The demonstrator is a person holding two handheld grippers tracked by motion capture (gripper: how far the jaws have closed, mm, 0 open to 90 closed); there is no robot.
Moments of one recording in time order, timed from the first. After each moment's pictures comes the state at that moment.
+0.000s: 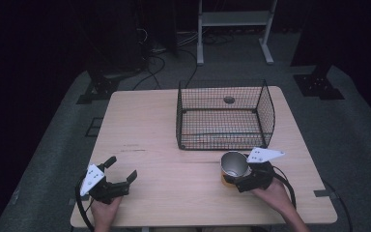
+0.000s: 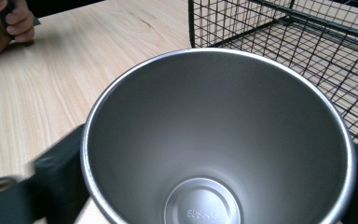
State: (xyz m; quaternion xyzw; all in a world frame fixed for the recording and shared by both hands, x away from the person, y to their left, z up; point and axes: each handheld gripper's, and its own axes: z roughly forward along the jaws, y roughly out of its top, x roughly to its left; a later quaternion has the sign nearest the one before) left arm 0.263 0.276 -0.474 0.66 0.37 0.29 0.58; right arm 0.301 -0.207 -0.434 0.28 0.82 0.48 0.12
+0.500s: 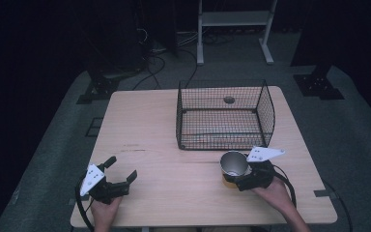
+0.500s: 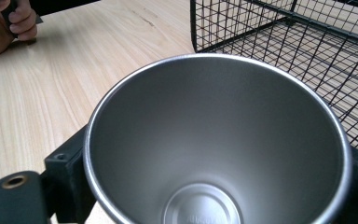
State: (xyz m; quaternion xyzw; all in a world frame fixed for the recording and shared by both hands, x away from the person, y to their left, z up) left arm 0.263 0.276 -0.474 0.66 0.37 0.29 0.58; right arm 0.302 -0.207 -0.429 0.27 0.83 0.47 0.12
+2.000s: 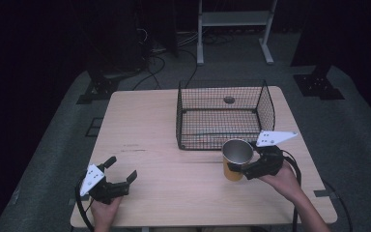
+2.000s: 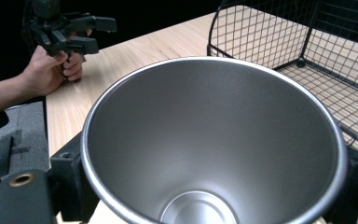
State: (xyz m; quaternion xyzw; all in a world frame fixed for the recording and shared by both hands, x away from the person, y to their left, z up) left arm 0.263 0.276 -0.474 0.66 0.37 0.29 0.58; right arm 0.313 -0.216 -0.372 0.24 0.82 0.51 0.08
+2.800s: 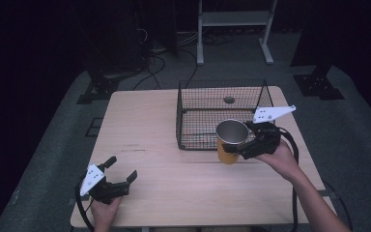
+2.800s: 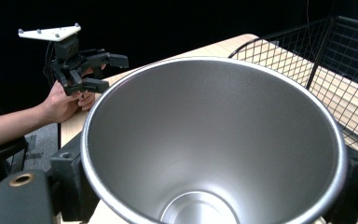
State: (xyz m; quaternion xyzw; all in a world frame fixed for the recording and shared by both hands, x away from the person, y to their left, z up) left arm 0.263 0.276 -0.474 0.66 0.37 0.29 0.58; right arm 0.343 -0.201 -0.319 0.22 0.82 0.53 0.06
